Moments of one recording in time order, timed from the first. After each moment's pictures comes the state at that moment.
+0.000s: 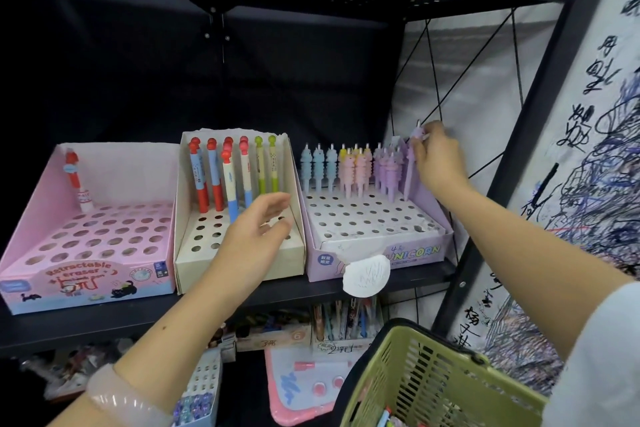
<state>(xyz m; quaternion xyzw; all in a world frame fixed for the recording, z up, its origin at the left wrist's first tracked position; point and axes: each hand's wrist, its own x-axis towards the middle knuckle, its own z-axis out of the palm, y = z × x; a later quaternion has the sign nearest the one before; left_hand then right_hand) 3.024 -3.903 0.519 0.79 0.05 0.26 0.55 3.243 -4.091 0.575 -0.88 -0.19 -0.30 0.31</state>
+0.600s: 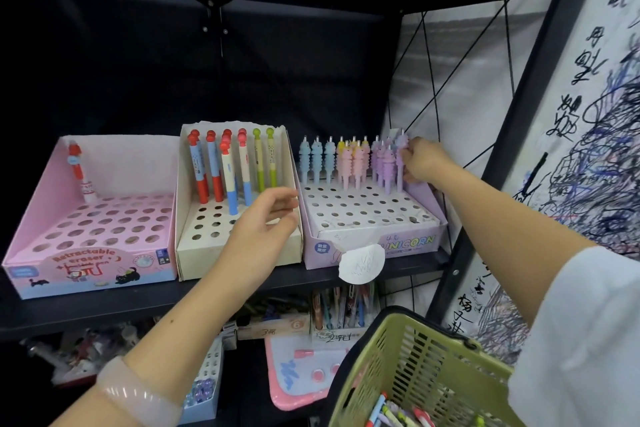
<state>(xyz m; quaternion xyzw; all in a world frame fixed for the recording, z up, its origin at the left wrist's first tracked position) 3.017 -3.918 0.522 0.79 0.04 0.26 0.56 3.252 -4.087 0.578 -0.96 -0.15 -0.08 0.22</state>
